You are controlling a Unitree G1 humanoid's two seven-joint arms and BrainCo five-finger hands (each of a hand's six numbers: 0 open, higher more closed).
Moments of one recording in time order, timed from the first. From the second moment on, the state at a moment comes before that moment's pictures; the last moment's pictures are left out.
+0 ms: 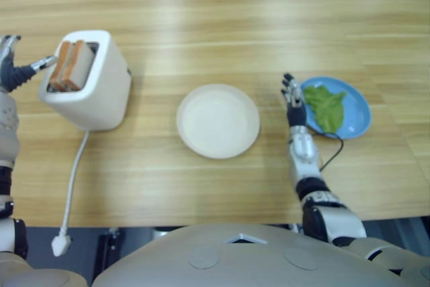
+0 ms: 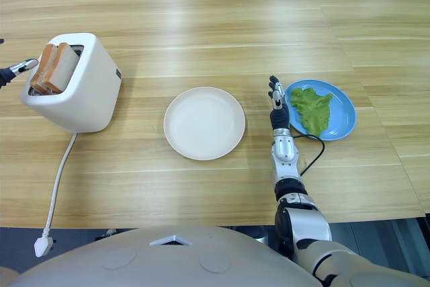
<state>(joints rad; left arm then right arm) -0.20 0.96 0.17 0.36 0.71 0.09 0.05 -0.28 -0.13 -0.15 0.93 0.00 -0.78 -0.02</state>
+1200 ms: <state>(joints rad) -0.19 0.96 0.01 0.29 0.77 0.18 0.00 -0.24 -0.15 -0.16 0.91 0.00 -0.77 -0.02</state>
